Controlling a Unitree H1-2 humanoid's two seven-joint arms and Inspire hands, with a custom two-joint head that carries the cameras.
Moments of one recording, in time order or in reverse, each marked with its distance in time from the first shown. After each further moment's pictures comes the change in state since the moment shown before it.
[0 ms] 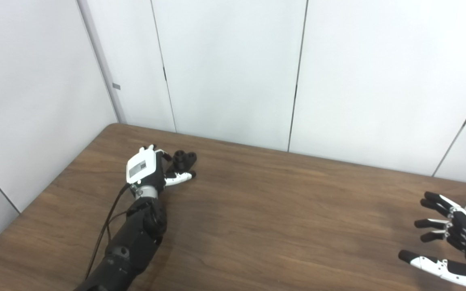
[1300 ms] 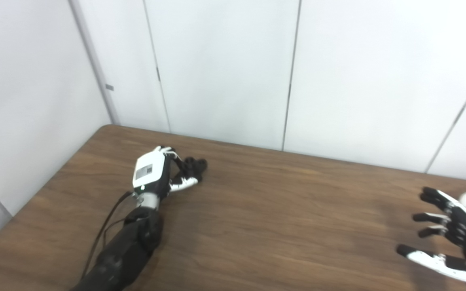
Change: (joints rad) left arm 0.056 0.032 -0.148 -0.021 -0.064 -0.387 0.027; right arm -0.001 0.000 -0.010 -0.021 0.005 0.033 0.000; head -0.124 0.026
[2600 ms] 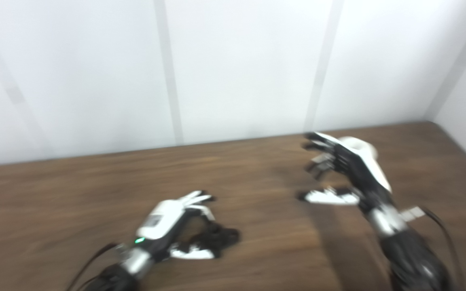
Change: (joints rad) left arm 0.048 -0.094 -0.271 -0.228 0.079 -0.313 -0.288; right arm -0.083 -0.051 -0.022 0.003 -0.066 -0.038 -0.004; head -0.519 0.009
